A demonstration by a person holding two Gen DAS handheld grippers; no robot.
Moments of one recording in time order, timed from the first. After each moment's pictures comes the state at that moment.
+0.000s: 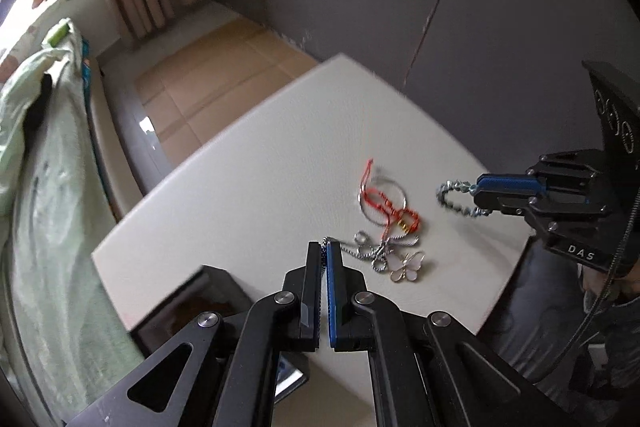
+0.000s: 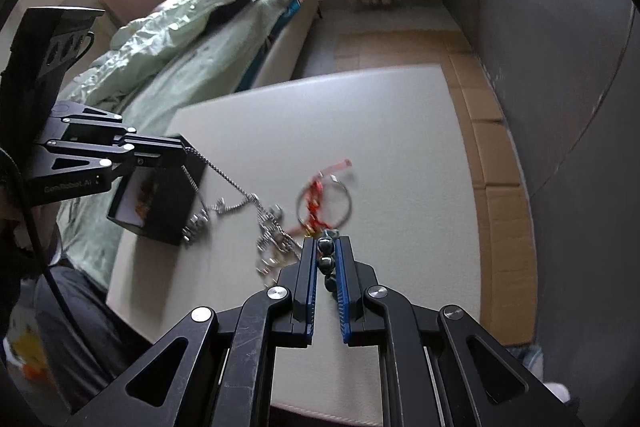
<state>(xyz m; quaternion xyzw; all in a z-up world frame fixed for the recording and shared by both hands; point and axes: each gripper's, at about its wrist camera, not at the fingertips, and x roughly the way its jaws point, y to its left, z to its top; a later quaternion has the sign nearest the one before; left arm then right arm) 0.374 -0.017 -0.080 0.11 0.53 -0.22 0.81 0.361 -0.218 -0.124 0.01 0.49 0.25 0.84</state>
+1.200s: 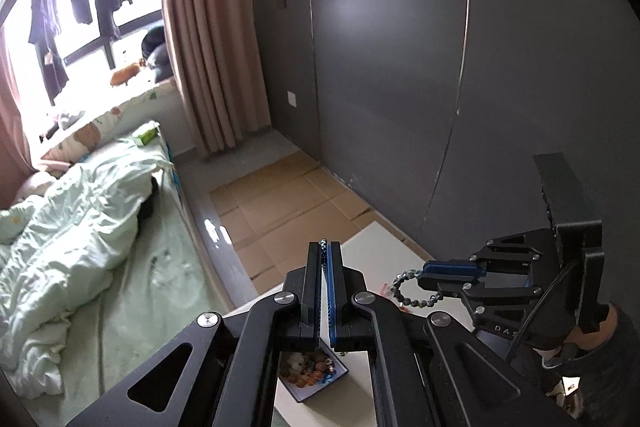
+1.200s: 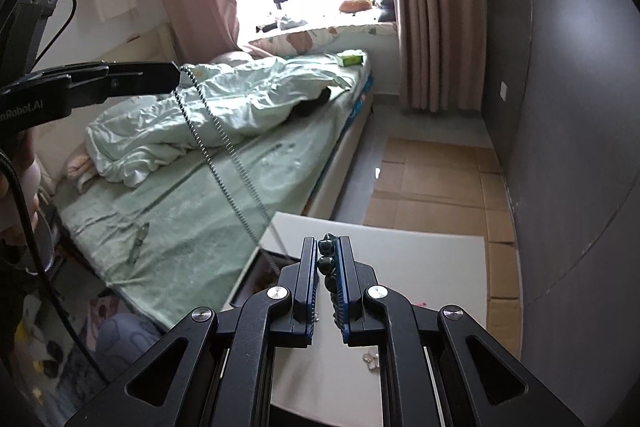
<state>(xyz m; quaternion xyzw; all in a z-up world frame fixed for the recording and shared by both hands) 0.295 0.041 0.154 0.09 0.34 -0.17 0.92 0.306 -0.135 0.064 -0.03 0.34 0.31 0.89</state>
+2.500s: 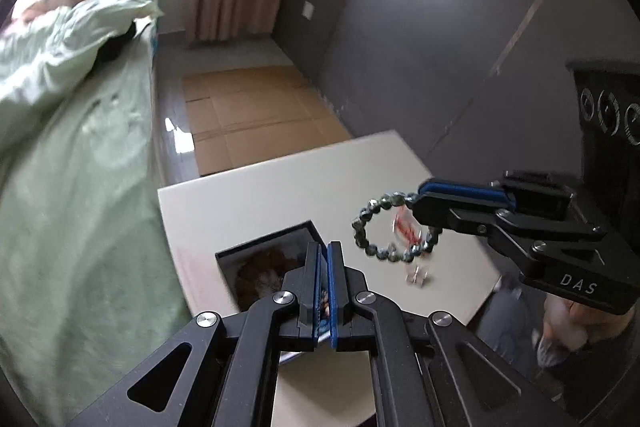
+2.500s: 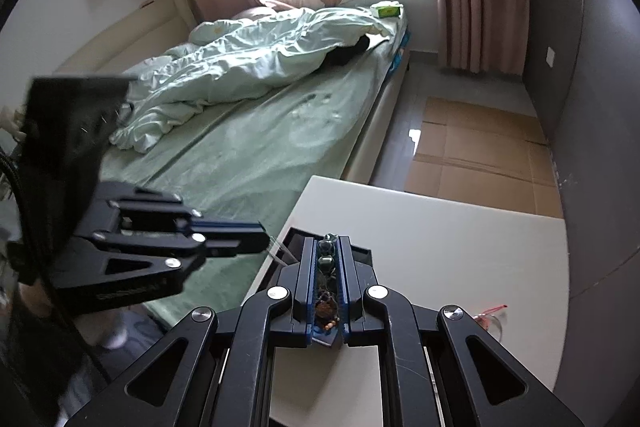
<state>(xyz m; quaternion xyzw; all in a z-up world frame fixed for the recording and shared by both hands) 0.336 0.128 -0.068 -0.10 0.44 -0.19 0.87 0.350 -0.045 -0.025 -0.04 0.41 0.35 0.84</state>
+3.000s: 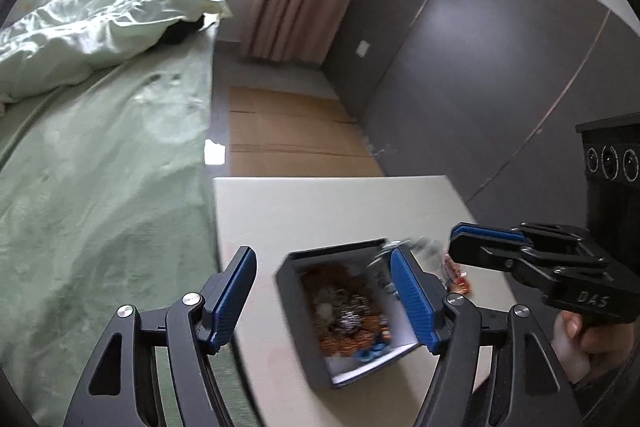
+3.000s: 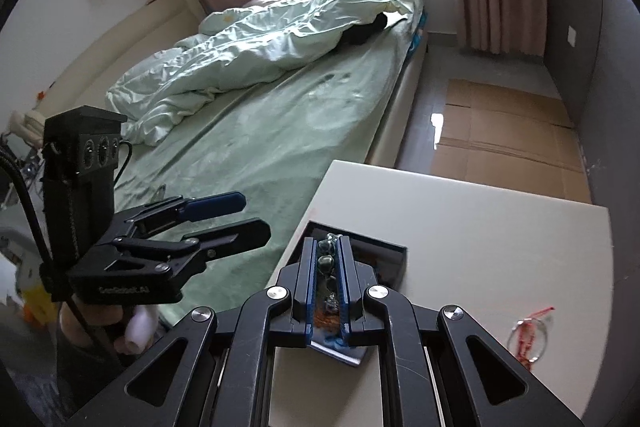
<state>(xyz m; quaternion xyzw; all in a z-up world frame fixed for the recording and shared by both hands) 0.329 0.175 -0.099 -0.15 0.40 -0.11 0.90 0.364 -0.018 -0.063 -0.02 0.44 0.38 0.81</state>
